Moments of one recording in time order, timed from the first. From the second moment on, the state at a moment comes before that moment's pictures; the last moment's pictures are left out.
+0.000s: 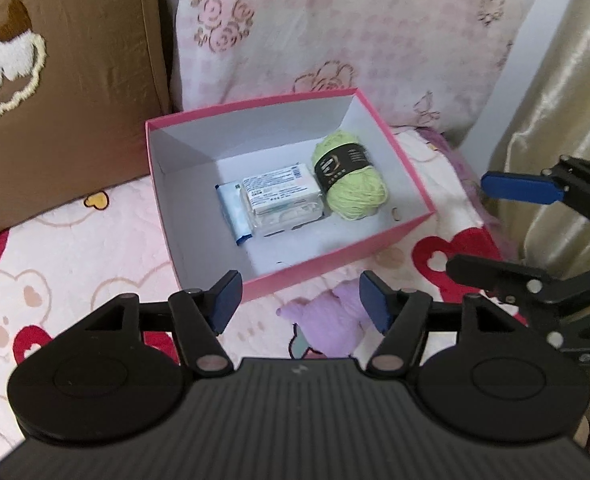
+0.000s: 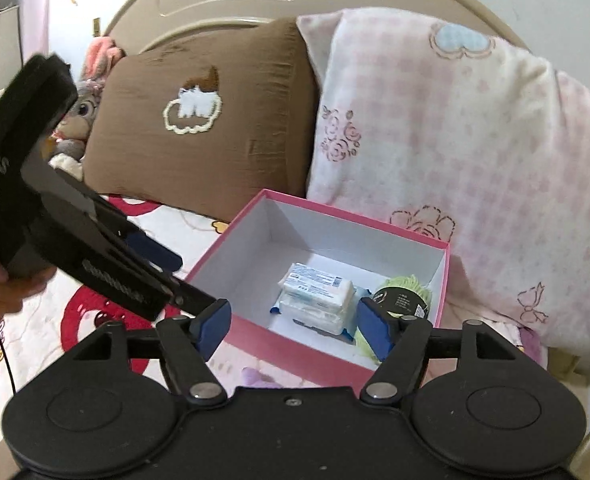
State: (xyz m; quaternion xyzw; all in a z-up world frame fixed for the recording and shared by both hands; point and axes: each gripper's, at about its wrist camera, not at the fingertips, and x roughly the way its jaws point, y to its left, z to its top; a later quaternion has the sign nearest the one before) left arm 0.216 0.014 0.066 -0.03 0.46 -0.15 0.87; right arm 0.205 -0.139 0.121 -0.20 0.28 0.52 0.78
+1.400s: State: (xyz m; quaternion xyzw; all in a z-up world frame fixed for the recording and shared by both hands) left arm 0.090 0.026 0.004 -0.06 0.46 -0.22 0.86; right arm 0.101 -0.175 0.039 -0.22 0.32 0.60 0.70
